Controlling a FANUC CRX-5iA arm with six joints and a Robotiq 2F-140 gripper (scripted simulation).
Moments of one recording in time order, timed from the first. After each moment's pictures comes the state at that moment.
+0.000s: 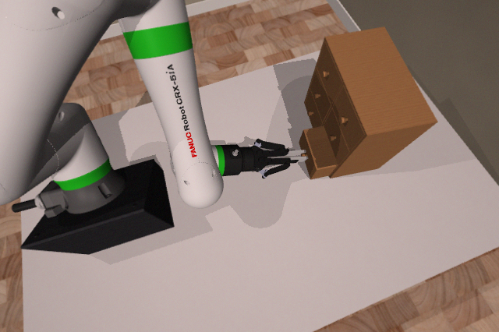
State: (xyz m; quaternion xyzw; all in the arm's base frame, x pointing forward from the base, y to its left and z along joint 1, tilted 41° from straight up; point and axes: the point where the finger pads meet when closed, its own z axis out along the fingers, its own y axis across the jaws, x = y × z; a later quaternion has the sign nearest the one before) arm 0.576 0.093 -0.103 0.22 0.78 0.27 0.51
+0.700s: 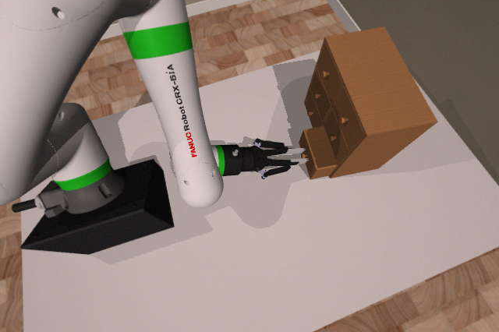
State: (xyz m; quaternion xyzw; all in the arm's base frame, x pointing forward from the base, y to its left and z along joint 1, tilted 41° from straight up) arm 0.576 0.093 -0.103 0.22 0.78 0.27 0.51
